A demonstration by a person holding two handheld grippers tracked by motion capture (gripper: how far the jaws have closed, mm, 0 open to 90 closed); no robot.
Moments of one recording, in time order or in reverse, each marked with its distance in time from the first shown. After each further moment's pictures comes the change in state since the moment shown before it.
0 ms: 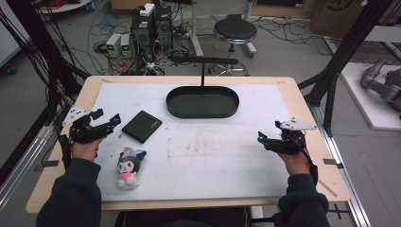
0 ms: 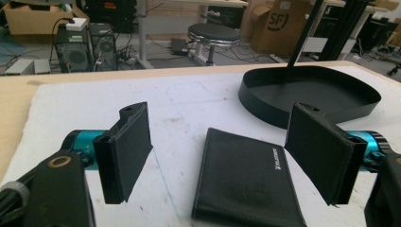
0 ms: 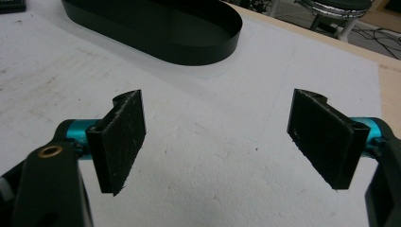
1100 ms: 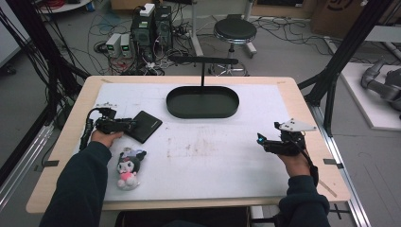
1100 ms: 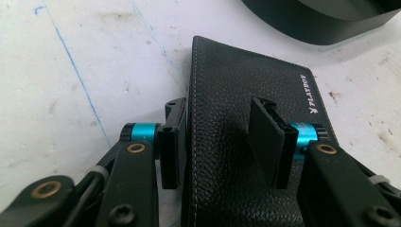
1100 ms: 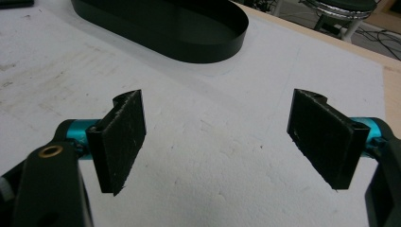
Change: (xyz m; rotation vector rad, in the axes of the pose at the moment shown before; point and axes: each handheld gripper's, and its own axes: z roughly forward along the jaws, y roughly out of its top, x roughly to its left) left arm 0.022 -0.031 0.088 0.449 -0.187 -0.080; right arm 0.004 0.000 -0.002 0.010 0.011 -0.020
